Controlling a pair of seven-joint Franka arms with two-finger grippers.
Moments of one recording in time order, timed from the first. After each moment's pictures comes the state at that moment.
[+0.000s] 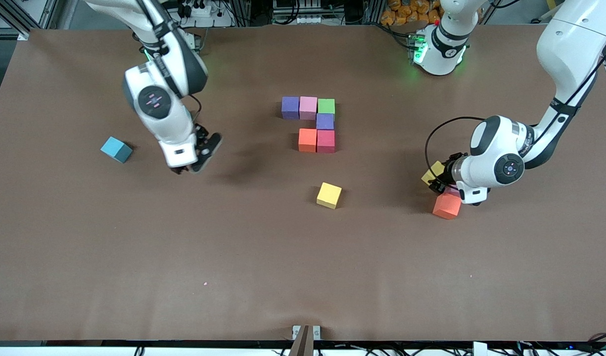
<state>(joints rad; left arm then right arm) 0.57 0.55 -0.71 -2.08 0.29 2.20 -1.29 0.16 0.12 0.18 -2.25 -0.08 2.22 -0.55</state>
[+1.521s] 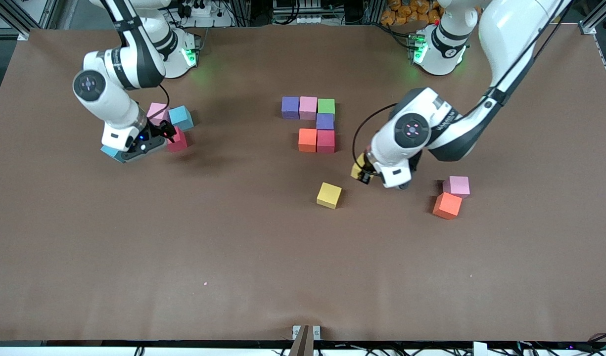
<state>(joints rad) 0.18 0.57 -0.88 -1.80 0.29 2.11 -1.93 -0.04 -0.13 0.18 -2.66 -0.01 2.57 -0.36</state>
